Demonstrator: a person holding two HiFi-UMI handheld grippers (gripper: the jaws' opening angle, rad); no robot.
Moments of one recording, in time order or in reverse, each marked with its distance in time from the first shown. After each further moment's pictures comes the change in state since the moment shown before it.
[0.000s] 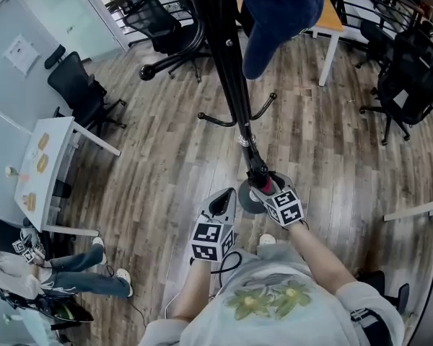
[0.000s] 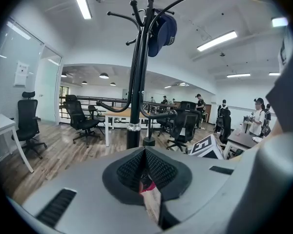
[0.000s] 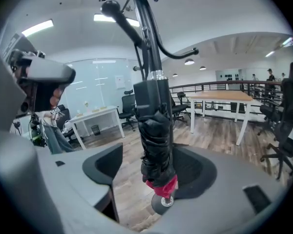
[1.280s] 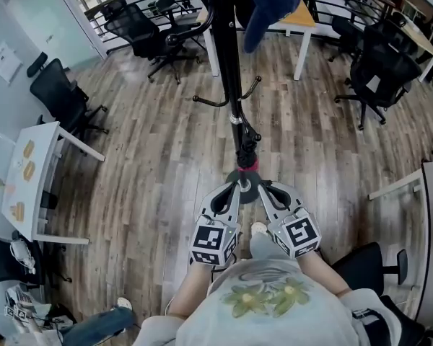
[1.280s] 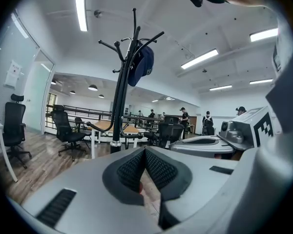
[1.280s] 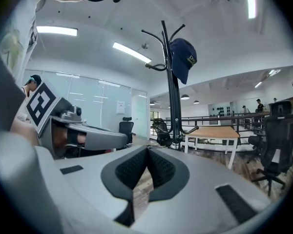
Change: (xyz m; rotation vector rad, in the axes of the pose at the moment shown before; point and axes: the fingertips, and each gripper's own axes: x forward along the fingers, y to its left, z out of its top) left arm -0.105 -0.056 0.030 0.039 -0.183 -0.150; right arm -0.198 0.145 0.112 -0.119 -0.365 -0.124
